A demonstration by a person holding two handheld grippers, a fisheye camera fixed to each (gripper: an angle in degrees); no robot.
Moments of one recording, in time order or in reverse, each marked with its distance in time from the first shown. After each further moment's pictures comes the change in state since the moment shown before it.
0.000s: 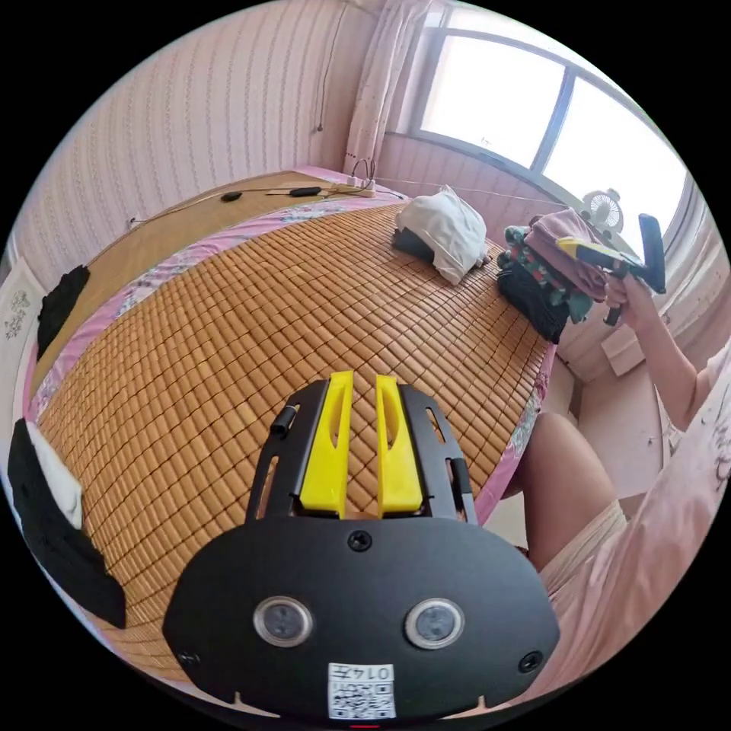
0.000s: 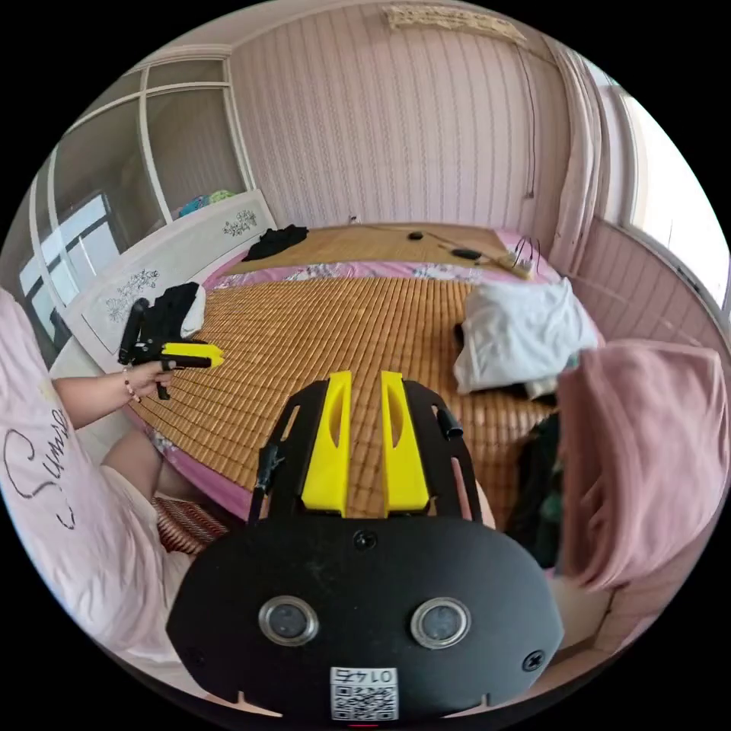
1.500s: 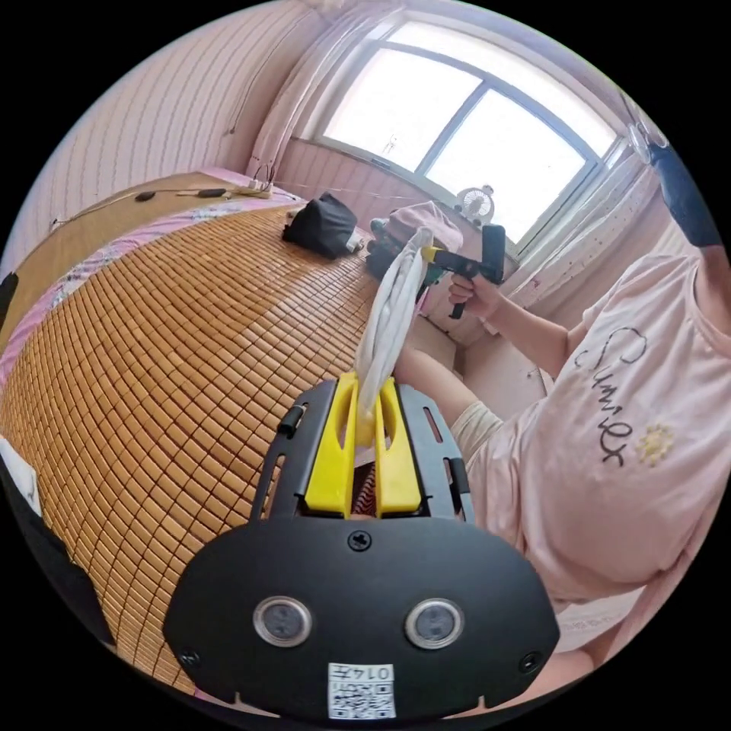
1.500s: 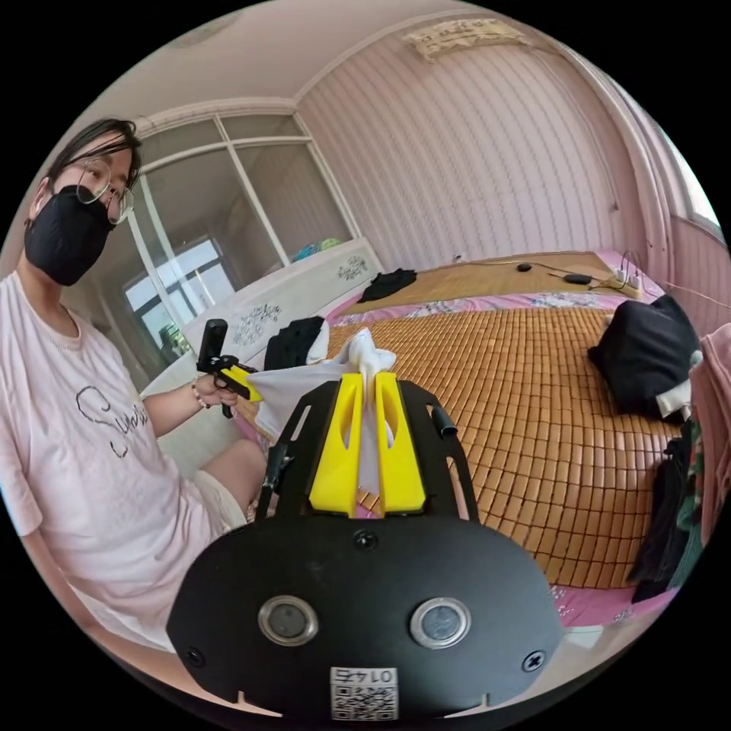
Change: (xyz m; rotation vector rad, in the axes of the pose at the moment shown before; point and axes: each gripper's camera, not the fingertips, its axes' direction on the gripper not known) left arm 0.006 0.134 -0.047 0.006 0.412 0.123; right arm 0.027 0.023 -0.131 0.233 -0.444 -0.077
